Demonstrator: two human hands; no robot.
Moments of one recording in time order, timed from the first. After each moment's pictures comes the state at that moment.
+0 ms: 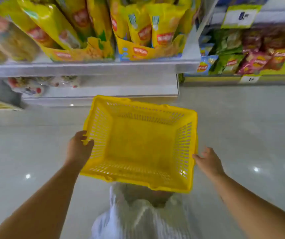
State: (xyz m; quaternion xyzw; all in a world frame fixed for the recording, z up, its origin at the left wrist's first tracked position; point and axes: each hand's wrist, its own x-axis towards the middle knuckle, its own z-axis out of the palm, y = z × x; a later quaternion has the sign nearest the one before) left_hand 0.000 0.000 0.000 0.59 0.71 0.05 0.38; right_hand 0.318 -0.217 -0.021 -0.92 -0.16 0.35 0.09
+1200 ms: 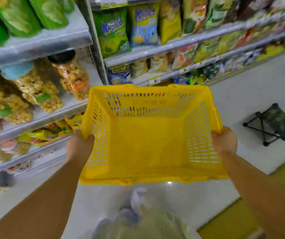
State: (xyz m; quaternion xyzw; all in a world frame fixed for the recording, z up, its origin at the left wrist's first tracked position) left_hand 0.180 -0.078 0.434 0.77 0.55 0.05 0.32; right_hand 0.428 -0.410 0.449 -0.97 0.04 0.04 0.25
